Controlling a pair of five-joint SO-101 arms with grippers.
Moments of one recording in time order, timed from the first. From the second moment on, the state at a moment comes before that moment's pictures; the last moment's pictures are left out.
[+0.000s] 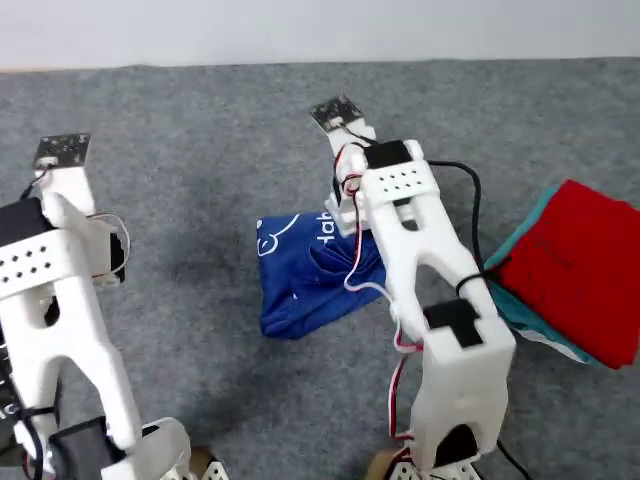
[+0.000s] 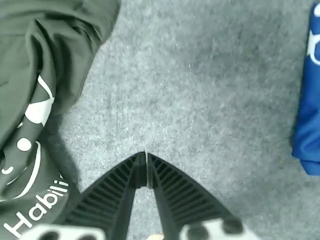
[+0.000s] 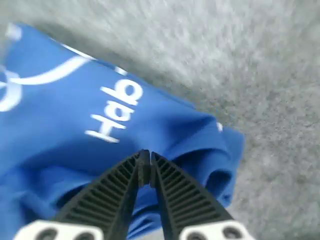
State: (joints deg) left arm -25.1 -15.9 13.0 98.2 -6.8; right arm -16.7 26.3 -15.7 75.2 14.3
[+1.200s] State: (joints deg) left arm -25.1 -24.0 24.4 92.4 -6.9; right arm -29.7 40.4 -38.6 90.9 15.2
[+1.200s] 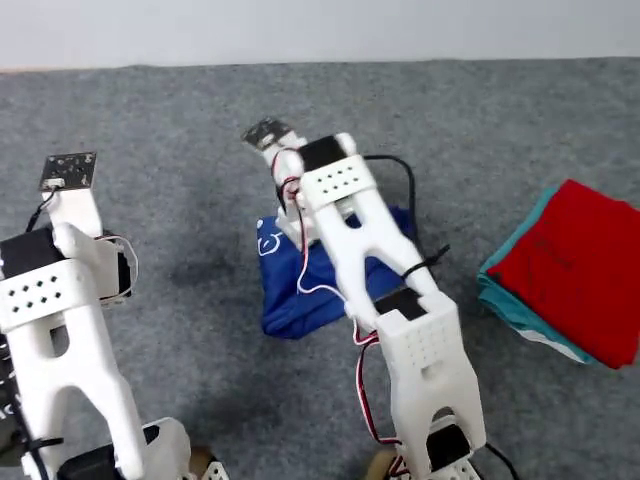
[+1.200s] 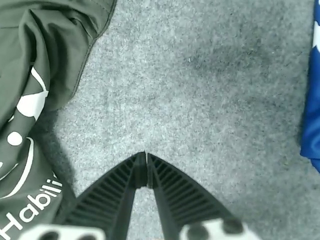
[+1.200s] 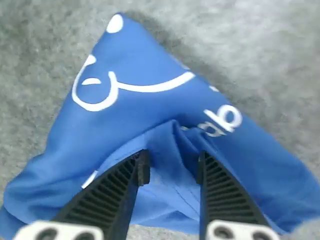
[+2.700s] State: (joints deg) left arm -25.1 -24.0 24.6 91.5 -10.8; right arm -7.7 23.6 -14.7 100.5 29.1
